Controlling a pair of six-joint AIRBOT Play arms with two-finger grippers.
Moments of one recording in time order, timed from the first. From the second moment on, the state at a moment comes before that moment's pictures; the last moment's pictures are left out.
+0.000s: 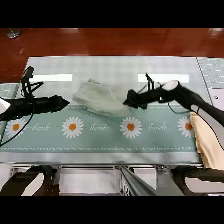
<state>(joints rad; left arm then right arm) 0.01 -0.85 0.68 0.84 -0.96 -1.32 0.27 -1.51 1.08 -0.60 0.96 1.46</state>
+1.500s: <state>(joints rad) 0.00 -0.85 0.70 0.83 -0.91 -1.32 -1.00 -0.72 1.09 -1.69 1.75 1.80</state>
